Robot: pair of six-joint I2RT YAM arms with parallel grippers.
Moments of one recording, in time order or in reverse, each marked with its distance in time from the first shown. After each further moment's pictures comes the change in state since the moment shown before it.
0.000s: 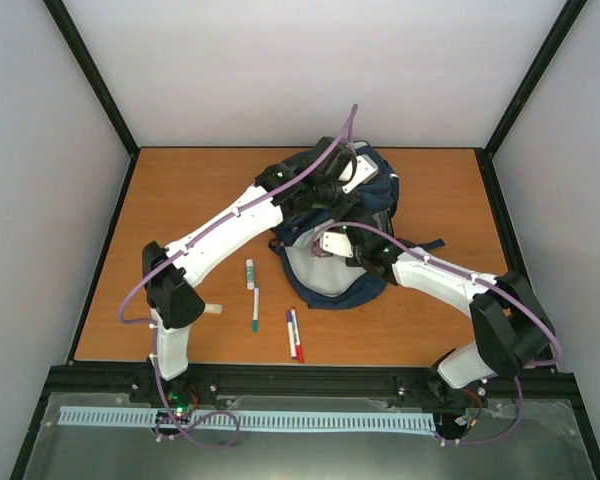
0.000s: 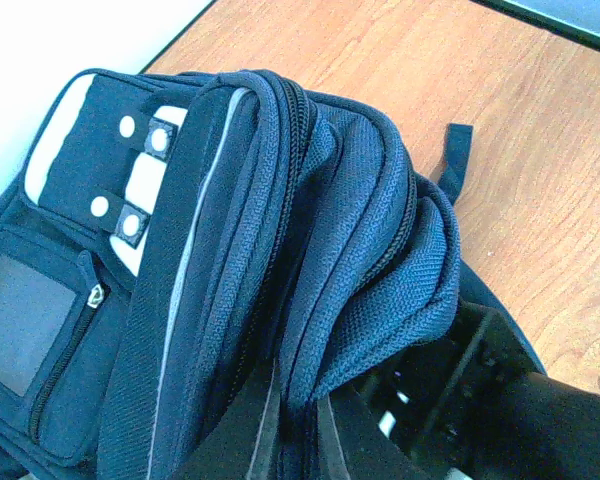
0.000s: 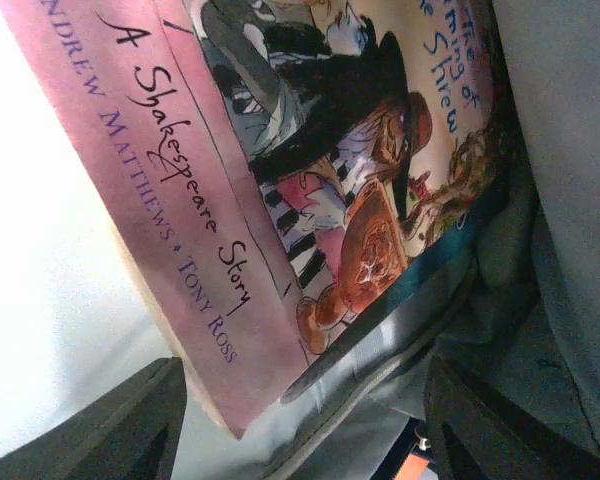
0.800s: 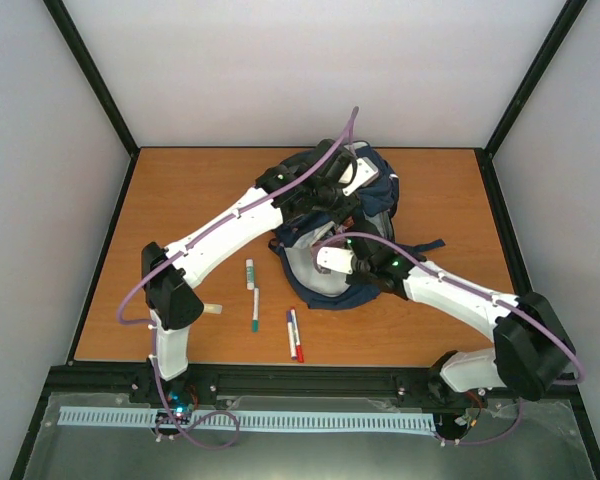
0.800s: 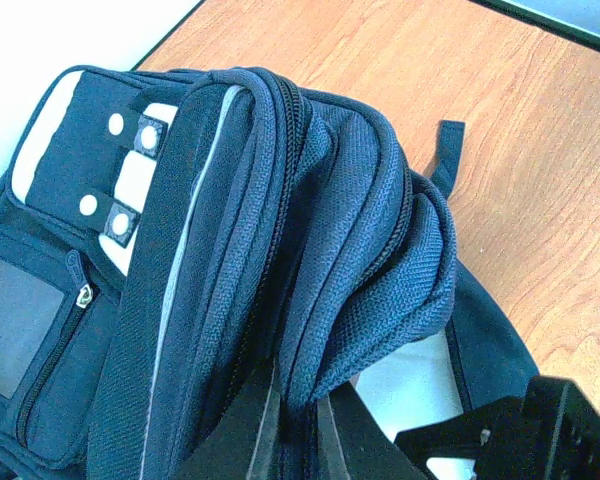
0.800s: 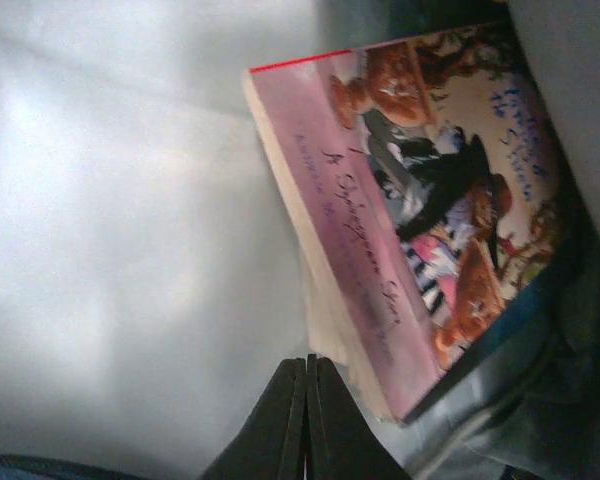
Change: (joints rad) left arm 0.003 -0.013 -0.029 0.011 0.009 -0.001; right arm 0.043 -0.141 -0.071 -0.084 -0.186 0.126
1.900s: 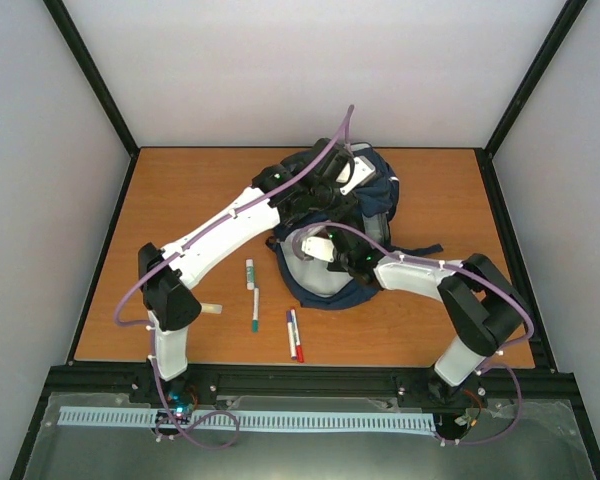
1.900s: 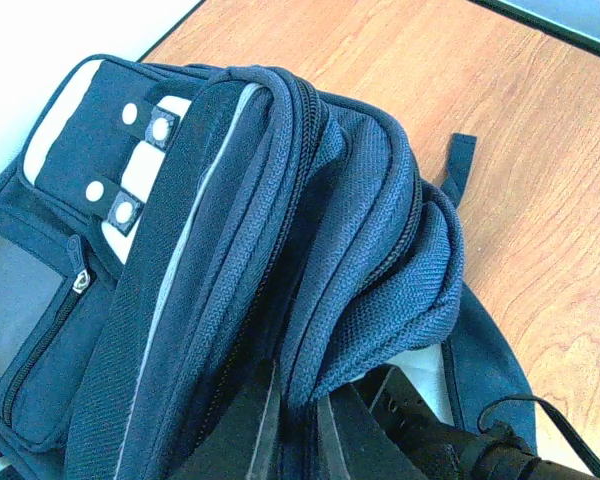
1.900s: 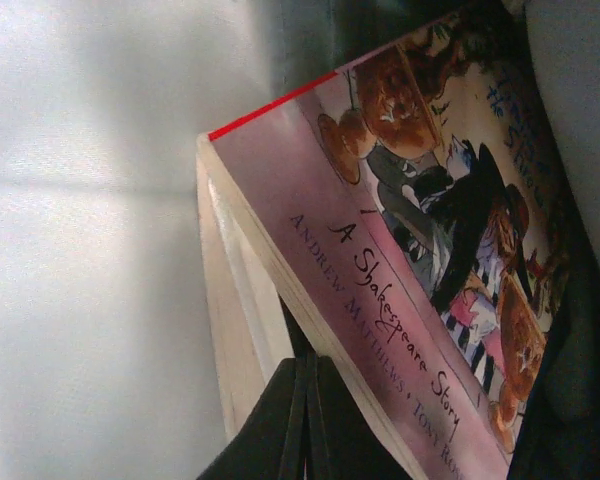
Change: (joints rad) left arm 0.000 -0.016 -0.007 -0.009 0.009 -0.023; right arm 0.009 0.304 0.037 0.361 0.059 0.007
